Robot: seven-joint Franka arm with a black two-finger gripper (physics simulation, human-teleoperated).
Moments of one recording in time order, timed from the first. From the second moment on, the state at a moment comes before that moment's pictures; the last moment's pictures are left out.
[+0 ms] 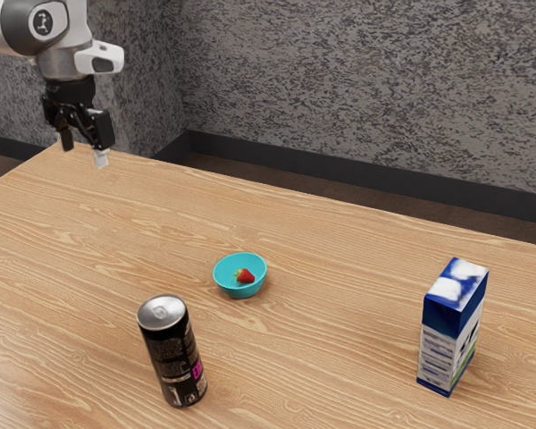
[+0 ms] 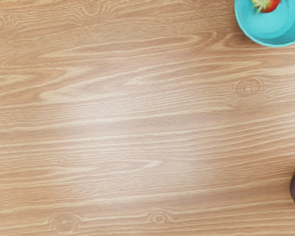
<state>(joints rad) 0.17 -0.05 -0.03 -1.66 0.11 1.56 0.28</state>
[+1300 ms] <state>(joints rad) -0.07 0.51 -0.05 -1.70 0.16 2.19 0.86</state>
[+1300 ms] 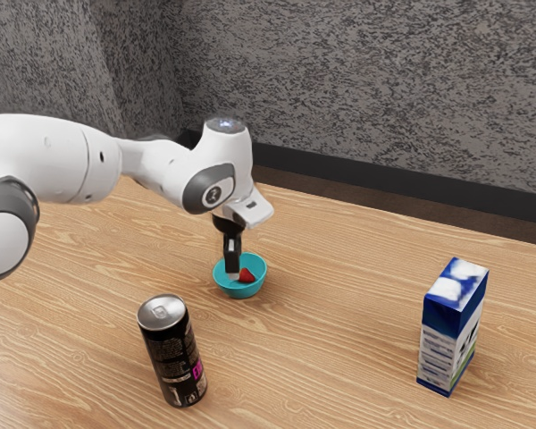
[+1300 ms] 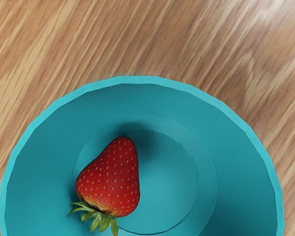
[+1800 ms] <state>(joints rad) -0.08 0.53 -0.04 -1.73 0.15 2.27 1.00</state>
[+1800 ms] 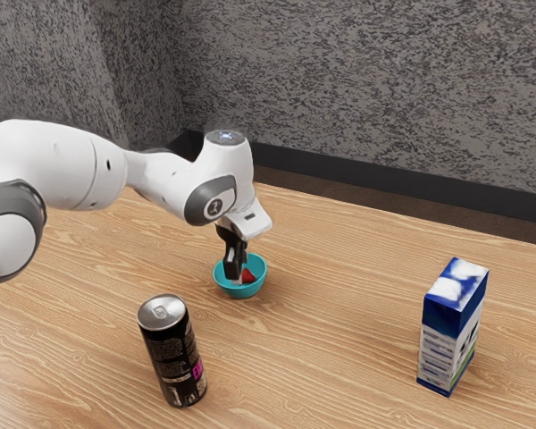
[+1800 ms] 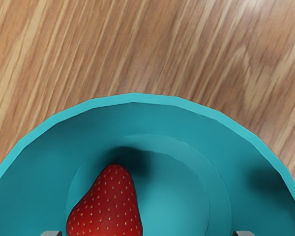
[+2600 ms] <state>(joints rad) -0.07 0.59 -0.03 -1.71 0.16 2.34 1.07</state>
